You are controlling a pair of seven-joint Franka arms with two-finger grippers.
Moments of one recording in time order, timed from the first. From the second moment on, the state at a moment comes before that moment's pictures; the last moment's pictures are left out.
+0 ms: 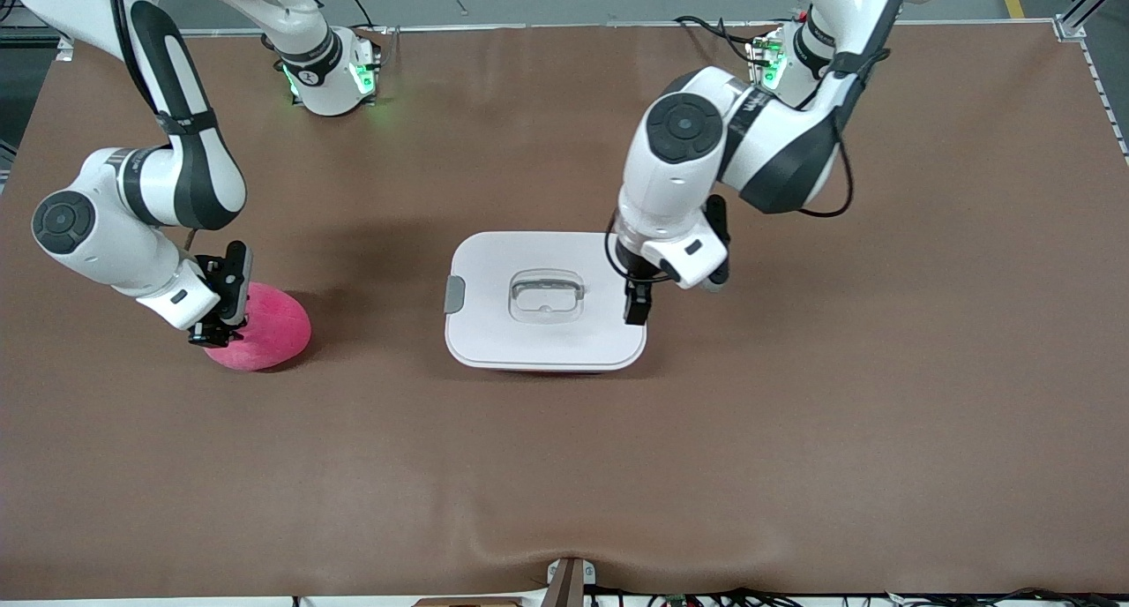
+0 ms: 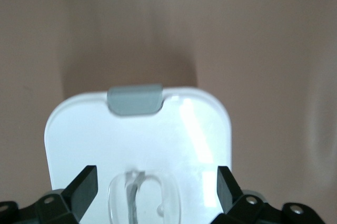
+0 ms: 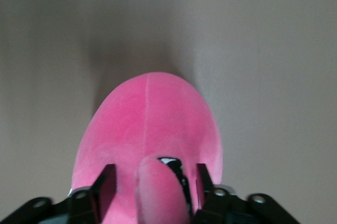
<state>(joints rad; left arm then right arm) -0.65 0.48 -0.05 -1.44 0.02 2.04 -2.19 0.06 0.24 -0.12 -2.10 0.02 2.36 -1.69</state>
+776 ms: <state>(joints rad) -0.80 0.62 -0.04 -1.41 0.15 2.18 -2.55 0.05 0.23 -0.12 -2.08 0.02 2.36 -1.71</state>
